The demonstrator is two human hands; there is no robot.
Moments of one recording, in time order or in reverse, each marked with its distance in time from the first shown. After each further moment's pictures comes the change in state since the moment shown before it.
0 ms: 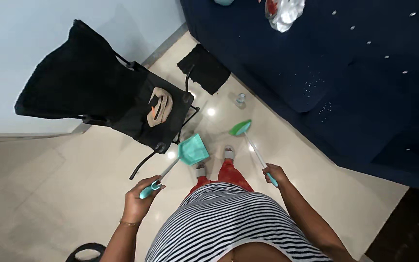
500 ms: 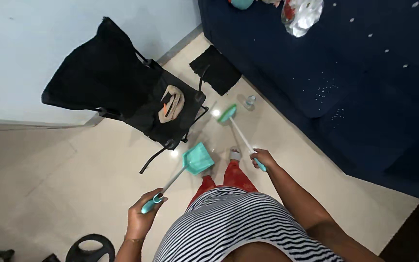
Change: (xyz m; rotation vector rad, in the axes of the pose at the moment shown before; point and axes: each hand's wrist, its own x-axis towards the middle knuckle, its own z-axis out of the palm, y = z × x) left_hand -0.063 -0.030 -0.015 -0.045 0.094 -0.128; right_hand -0.008 -0.083 0.106 -0.208 -0.162 -0.122
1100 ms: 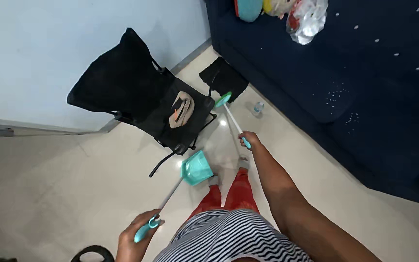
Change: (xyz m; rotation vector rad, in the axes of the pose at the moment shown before) left_hand -0.052 -0.029 -0.037 0.060 -0.010 0.080; right_hand 0.110 -0.054 0.080 0.265 -0.032 -0.138
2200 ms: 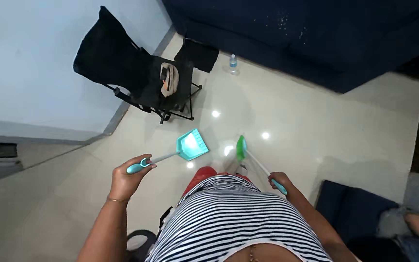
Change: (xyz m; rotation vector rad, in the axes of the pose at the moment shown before) left_hand -0.179 -0.085 -0.139 0.069 -0.203 0.281; right_hand -0.391 0.588 -0.023 0.103 0.284 0.284
